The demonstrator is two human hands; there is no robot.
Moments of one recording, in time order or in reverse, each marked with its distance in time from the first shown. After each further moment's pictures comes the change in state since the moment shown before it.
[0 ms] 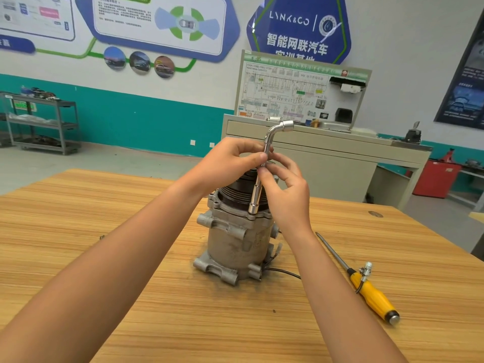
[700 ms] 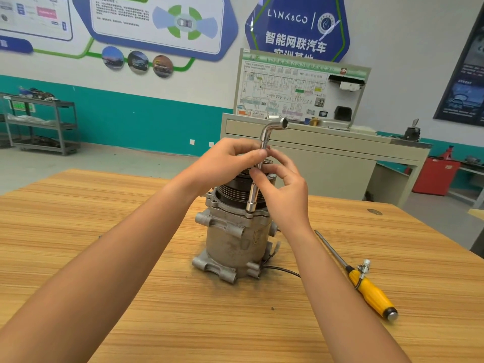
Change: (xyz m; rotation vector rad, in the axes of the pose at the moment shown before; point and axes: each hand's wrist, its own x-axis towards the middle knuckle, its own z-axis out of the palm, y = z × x) left_hand -0.002 0.001 -0.001 -0.024 -0.057 -0.033; right_hand 0.000 0.001 -0.004 -0.081 -0.040 -0.070
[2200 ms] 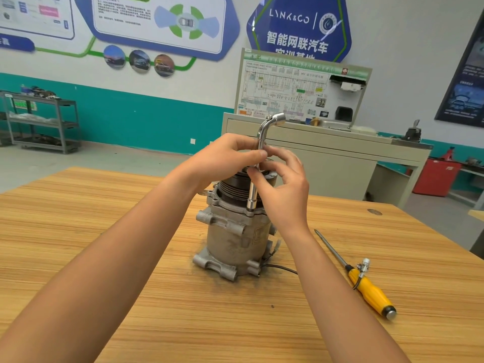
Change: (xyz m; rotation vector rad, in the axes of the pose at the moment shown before) left_hand -0.004 0.012 -0.005 0.048 -0.024 -0.083; right_hand -0.003 -0.006 0.004 -0.140 0.128 -0.166
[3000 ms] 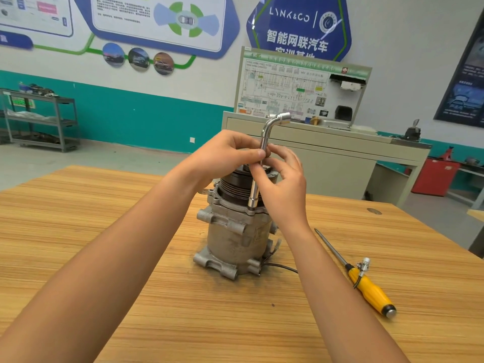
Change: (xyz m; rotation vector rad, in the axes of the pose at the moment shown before) left_hand 0.003 -0.005 -0.002 -0.037 0.040 -0.032; right_hand 0.004 -0.003 0.002 -0.012 -0.053 0.078
